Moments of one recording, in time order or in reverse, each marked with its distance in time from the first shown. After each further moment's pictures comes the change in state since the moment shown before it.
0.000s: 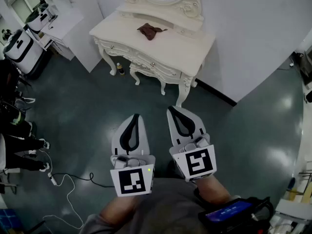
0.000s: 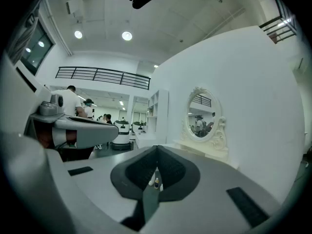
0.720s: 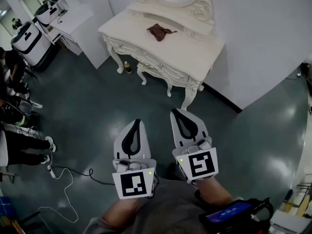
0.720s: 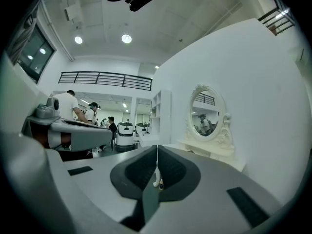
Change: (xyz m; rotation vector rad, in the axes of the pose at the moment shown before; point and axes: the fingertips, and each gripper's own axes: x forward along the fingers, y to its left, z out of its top) left arm -0.004 0.009 -0.014 -0.023 0.046 0.081; right arm 0.012 -0.003 -0.007 0.035 -0.005 0.049
